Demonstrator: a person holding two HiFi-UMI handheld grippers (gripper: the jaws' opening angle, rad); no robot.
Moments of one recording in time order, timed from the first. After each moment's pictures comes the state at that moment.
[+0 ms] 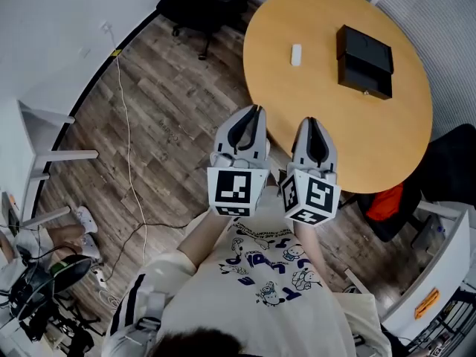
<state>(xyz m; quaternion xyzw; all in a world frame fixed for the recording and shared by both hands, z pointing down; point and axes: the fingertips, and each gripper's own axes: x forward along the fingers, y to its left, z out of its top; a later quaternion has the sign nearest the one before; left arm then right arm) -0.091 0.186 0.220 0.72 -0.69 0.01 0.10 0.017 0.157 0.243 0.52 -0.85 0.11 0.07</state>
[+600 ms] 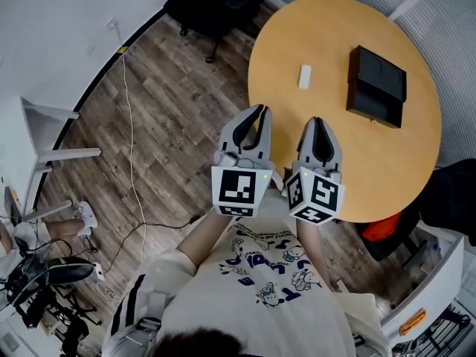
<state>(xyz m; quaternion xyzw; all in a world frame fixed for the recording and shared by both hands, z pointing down) -0.108 0.106 0.225 0.71 -0.70 0.03 0.10 0.000 0.068 0.254 0.51 -0.85 0.12 0.08</state>
